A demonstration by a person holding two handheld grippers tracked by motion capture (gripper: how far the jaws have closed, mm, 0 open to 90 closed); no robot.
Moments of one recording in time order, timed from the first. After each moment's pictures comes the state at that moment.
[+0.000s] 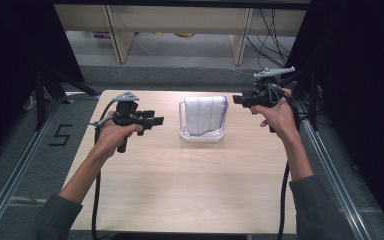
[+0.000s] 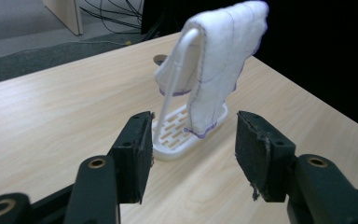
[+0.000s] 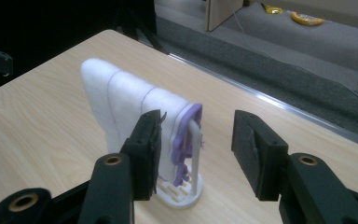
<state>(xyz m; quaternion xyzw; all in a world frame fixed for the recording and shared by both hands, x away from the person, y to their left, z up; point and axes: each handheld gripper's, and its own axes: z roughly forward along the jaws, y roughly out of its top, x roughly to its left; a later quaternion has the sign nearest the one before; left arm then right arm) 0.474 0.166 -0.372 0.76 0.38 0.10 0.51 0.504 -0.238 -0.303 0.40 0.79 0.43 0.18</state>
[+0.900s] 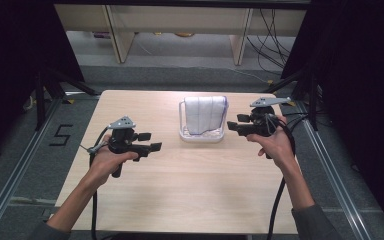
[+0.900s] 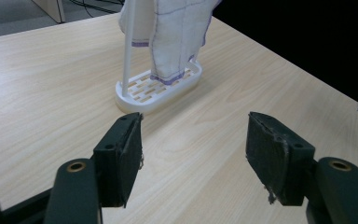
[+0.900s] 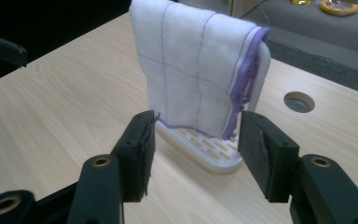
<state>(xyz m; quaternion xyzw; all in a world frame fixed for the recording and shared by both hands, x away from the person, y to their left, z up) 0.417 0.171 -0.404 0.78 0.36 0.08 0.51 0.452 -0.232 -0.351 0.39 0.80 0.44 0.15</state>
